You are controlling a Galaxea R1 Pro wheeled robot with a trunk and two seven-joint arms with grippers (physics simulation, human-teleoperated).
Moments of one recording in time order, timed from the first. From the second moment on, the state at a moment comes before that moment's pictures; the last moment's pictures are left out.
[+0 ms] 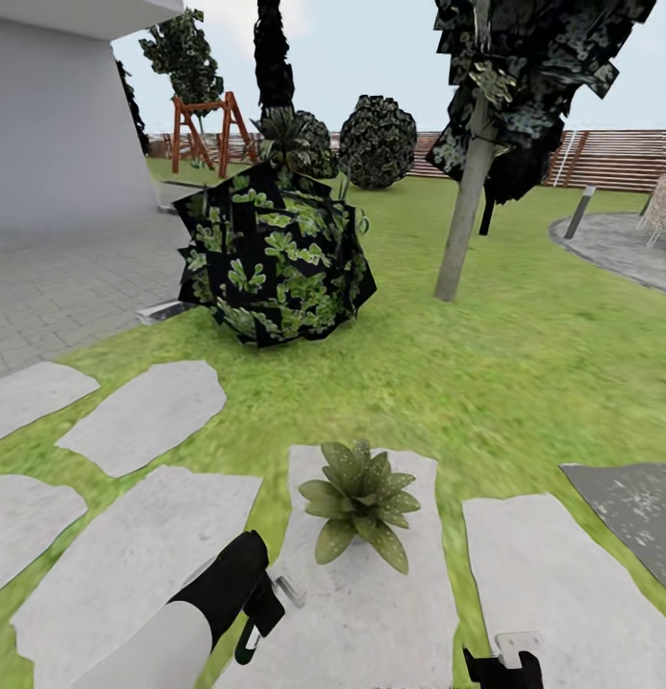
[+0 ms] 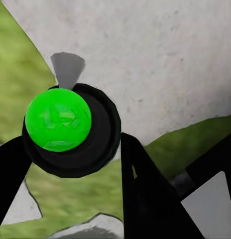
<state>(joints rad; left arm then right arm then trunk) -0.66 -0.15 -0.13 -0.50 -0.89 0.78 -0.72 -0.44 -0.11 -0.28 -0.06 0.31 -0.41 0.04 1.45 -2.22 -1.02</state>
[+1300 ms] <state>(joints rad) -0.79 -0.14 -0.15 -0.56 -0.98 0.91 -0.88 -0.44 -0.11 -0.28 -0.06 0.31 -0.41 0.04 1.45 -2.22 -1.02</state>
